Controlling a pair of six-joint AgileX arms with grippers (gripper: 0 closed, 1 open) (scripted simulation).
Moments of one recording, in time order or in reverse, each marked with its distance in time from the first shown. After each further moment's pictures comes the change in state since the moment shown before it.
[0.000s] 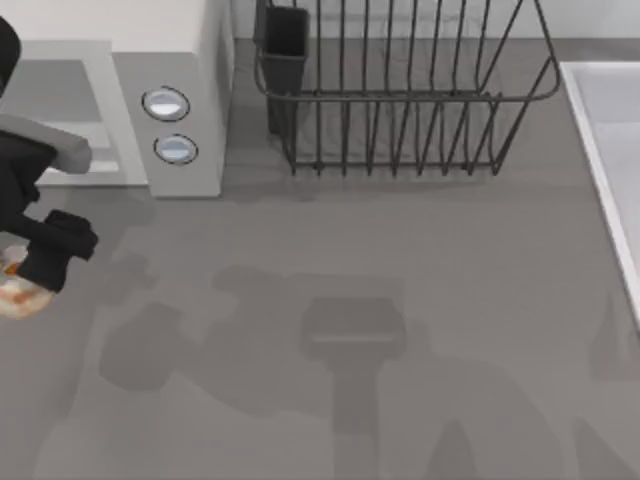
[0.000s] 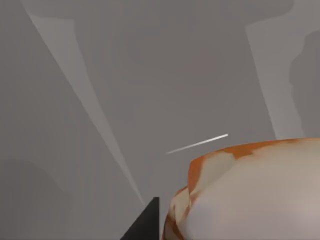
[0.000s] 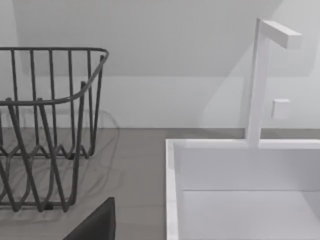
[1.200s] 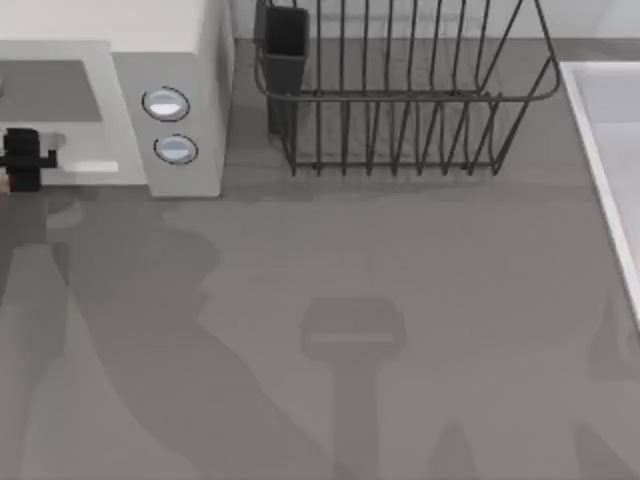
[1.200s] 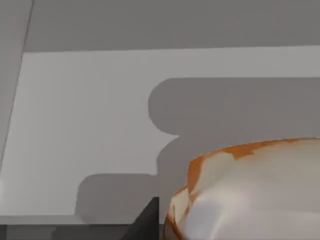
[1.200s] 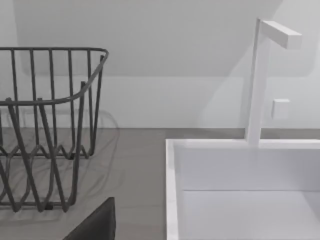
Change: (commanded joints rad) left arm 0.238 0.245 -0.238 1.268 0.097 -0.159; right arm 0.000 0.000 0.000 0.000 0.000 0.000
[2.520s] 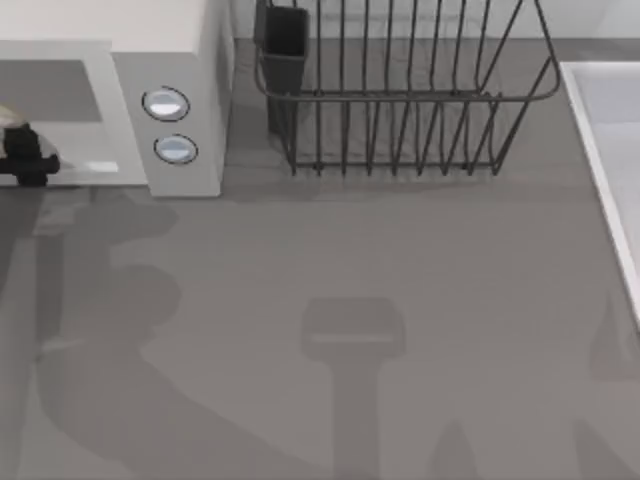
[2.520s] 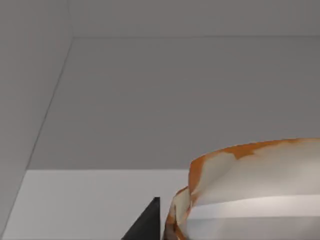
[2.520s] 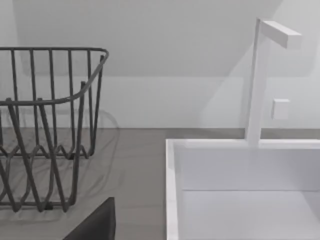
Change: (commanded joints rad) left arm 0.015 0.138 -0.185 0.732 0.091 -0.076; right arm 0.000 0.000 0.000 0.000 0.000 0.000
